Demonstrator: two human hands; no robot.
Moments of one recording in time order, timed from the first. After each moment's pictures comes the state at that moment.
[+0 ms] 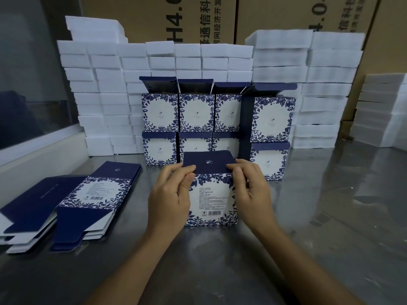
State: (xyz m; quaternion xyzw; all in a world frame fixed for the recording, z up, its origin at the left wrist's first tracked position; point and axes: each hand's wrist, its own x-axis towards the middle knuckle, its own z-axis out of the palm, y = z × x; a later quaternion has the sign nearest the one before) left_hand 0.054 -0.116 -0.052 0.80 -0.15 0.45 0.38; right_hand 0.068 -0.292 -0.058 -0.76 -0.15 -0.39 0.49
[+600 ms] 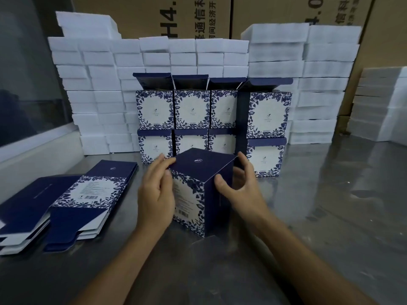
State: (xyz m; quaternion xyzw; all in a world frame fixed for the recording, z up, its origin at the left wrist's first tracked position) left_hand 0.062 -0.108 -0.061 0.77 -0.10 0.37 0.51; right_hand 0.066 -0.295 -0.063 -0.69 -0.10 -0.14 0.70
